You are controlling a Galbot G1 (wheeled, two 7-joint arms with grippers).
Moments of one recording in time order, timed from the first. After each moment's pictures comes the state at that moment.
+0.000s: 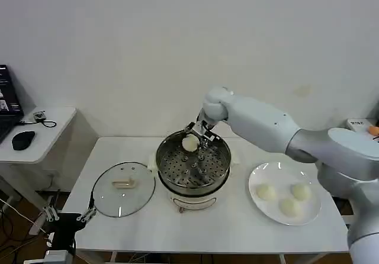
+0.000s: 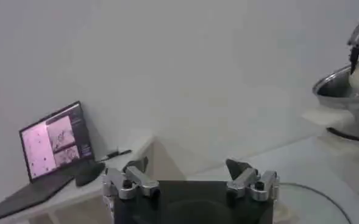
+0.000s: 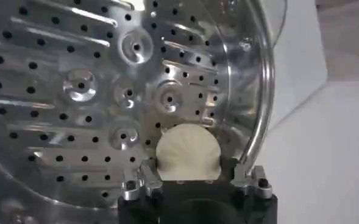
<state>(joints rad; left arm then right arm) 1.75 -1.38 -0.78 -2.21 0.11 0.09 -0.10 0.34 1.30 -1.03 0.96 -0.30 0.32 -0.97</state>
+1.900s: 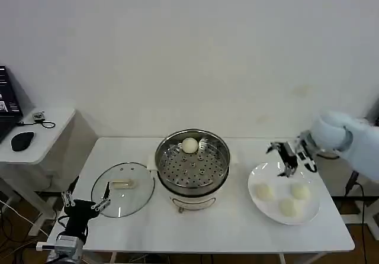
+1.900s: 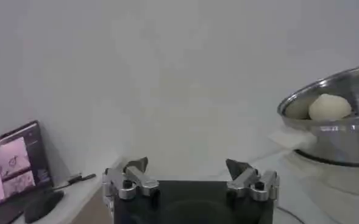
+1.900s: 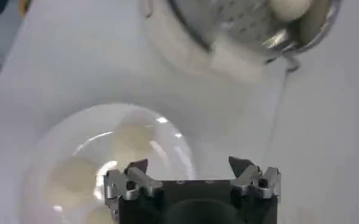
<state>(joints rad) 1.67 -1.24 -0.70 -2.18 0.05 0.12 -0.07 0.25 0.43 -1.02 1.58 0.01 -0.12 -0.99</state>
